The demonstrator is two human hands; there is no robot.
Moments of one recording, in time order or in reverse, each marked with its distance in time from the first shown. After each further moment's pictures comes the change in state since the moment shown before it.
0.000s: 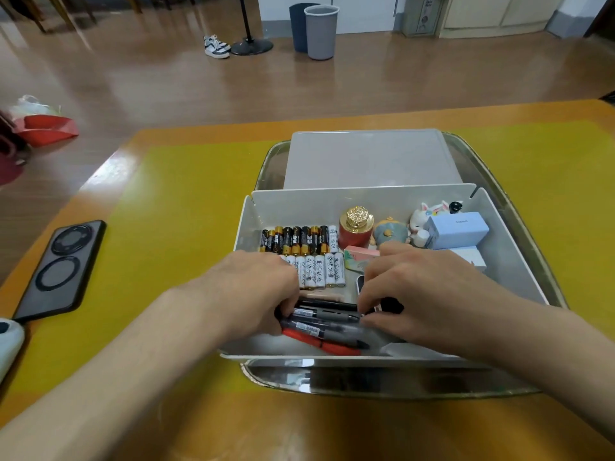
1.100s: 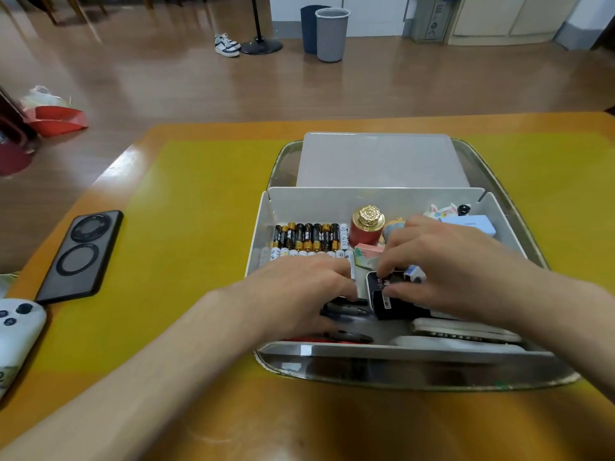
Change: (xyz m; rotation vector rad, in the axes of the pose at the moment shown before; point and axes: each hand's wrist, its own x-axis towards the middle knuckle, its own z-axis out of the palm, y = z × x) left_hand 0.003 0.027 -0.002 -0.195 0.141 0.229; right_hand 0.006 0.015 -0.017 -0.055 0.021 0.044
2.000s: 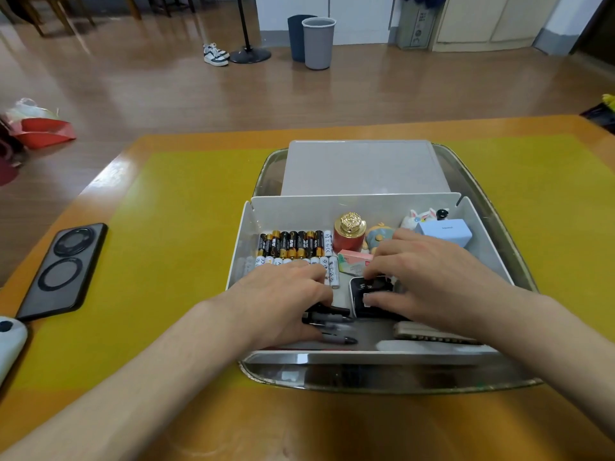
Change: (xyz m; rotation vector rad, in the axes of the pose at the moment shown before) left_hand 0.007 -0.004 0.011 0.104 -0.045 -0.071; right_hand -0.008 0.006 0.018 -0.069 0.050 0.058
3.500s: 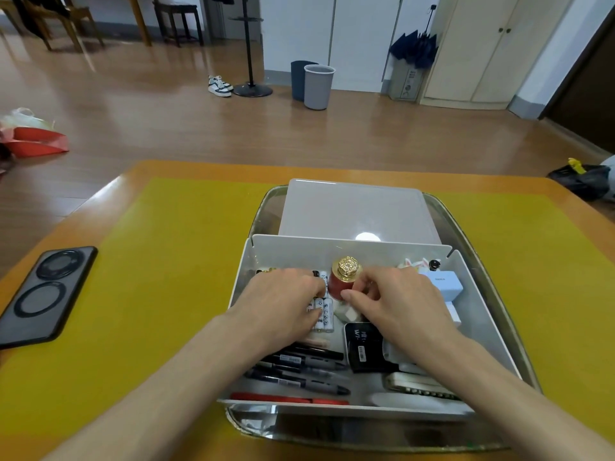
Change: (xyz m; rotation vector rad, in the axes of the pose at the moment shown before) left_hand 0.028 -0.016 -0.009 -0.086 0.321 -0.268; right_hand 0.040 -0.005 0.025 0.210 0.218 0.454
